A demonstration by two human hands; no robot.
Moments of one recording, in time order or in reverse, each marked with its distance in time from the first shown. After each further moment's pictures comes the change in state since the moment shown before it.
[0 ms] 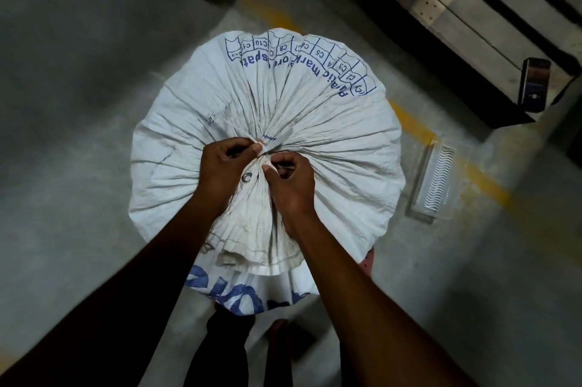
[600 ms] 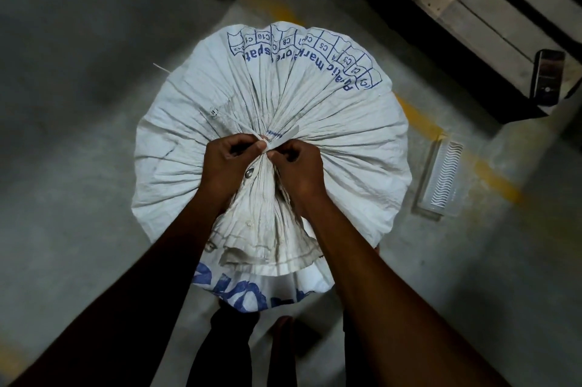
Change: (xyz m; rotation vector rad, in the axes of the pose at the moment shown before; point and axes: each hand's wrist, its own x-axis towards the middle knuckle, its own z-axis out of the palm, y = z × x) left_hand -0.002 -0.005 -0.001 -0.015 -0.019 0.017; right_hand 0.025 -0.010 -0.008 -0.110 -0.133 -0.063
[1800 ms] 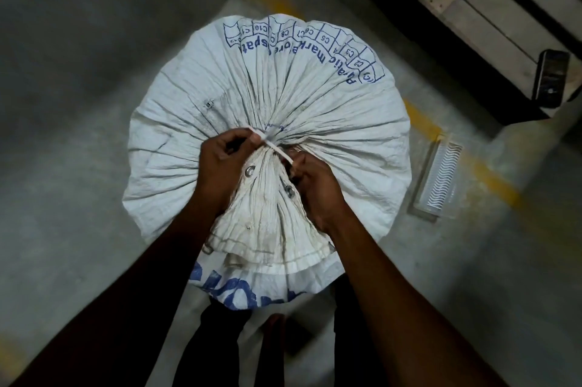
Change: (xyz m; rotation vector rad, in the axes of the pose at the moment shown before) left_hand -0.010 -0.002 0.023 -0.041 0.090 0.015; right_hand -0.009 0.025 -0.051 0.731 -0.409 0.268
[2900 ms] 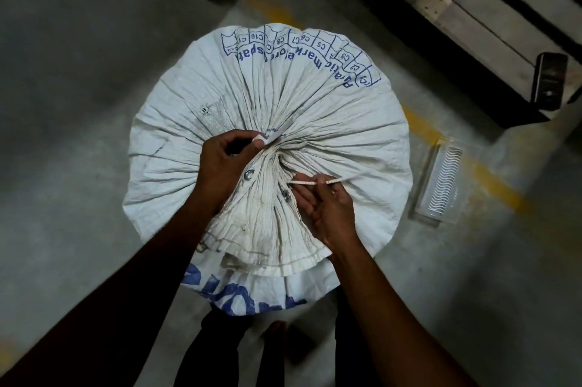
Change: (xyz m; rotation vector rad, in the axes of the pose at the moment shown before) left_hand 0.002 0.013 0.004 0.114 -0.053 0.068; right_hand -0.023 0.016 -0.029 0.279 0.351 -0.038
